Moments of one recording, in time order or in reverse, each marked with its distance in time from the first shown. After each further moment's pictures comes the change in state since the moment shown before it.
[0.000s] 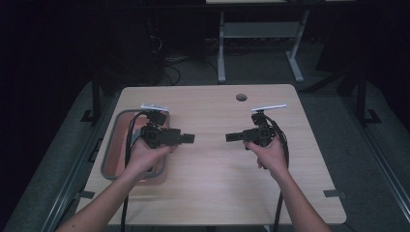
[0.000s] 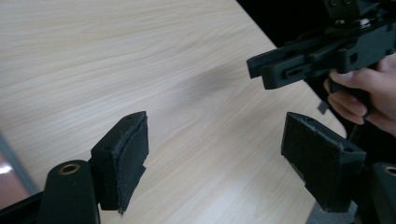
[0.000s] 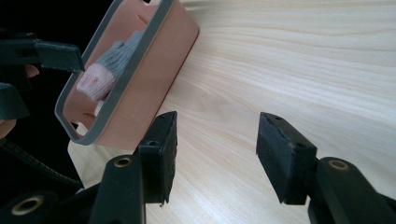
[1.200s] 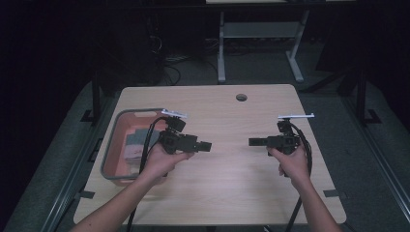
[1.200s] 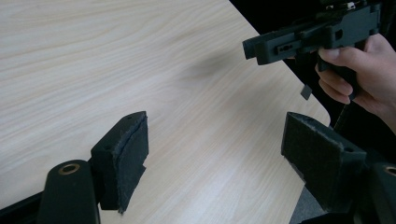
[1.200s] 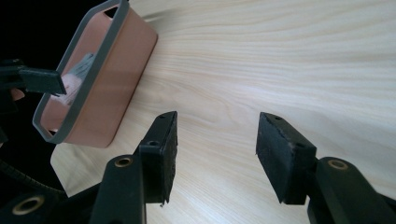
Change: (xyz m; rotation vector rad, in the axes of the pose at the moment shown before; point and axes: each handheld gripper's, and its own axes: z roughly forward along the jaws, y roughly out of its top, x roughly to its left) left arm -0.025 -0.006 0.040 0.066 -0.064 0.042; right arm -0.047 -0.032 -0.043 -0.066 -0.053 0.100
